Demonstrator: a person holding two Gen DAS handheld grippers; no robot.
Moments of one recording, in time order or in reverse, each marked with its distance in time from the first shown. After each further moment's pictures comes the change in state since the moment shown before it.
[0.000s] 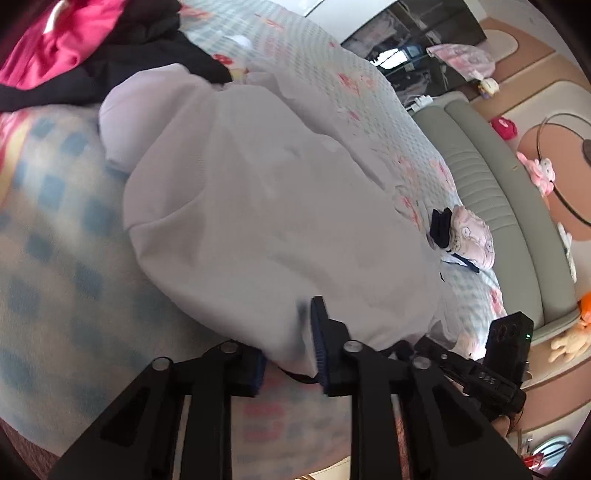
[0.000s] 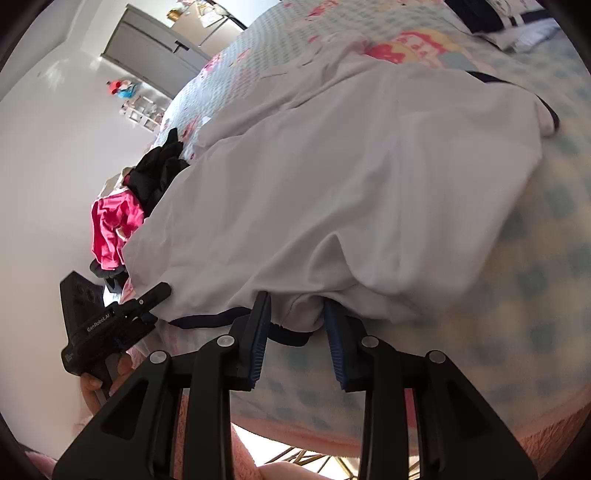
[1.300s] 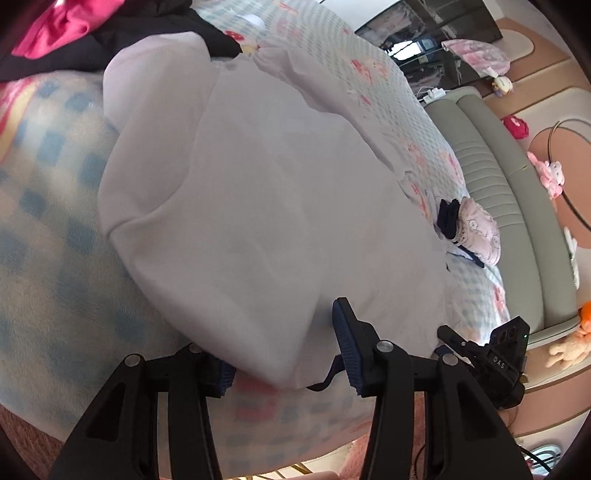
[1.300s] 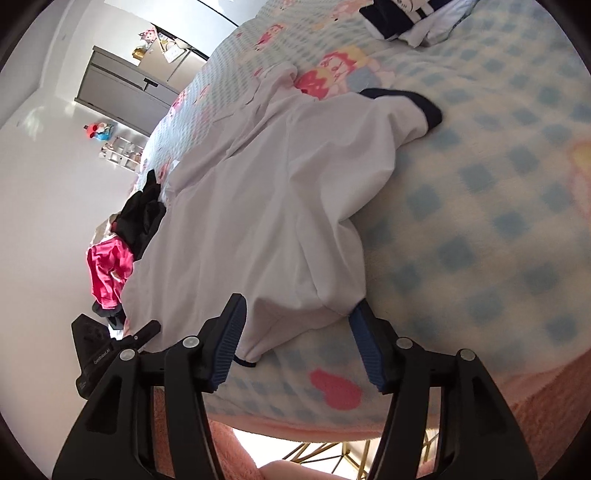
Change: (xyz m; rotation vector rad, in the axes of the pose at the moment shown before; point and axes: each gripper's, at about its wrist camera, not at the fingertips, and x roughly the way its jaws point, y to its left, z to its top) left arm 0.007 0.002 -0.013 -0.041 0.058 0.044; right arm -0.043 -0.064 0.000 0.191 -0.057 0.001
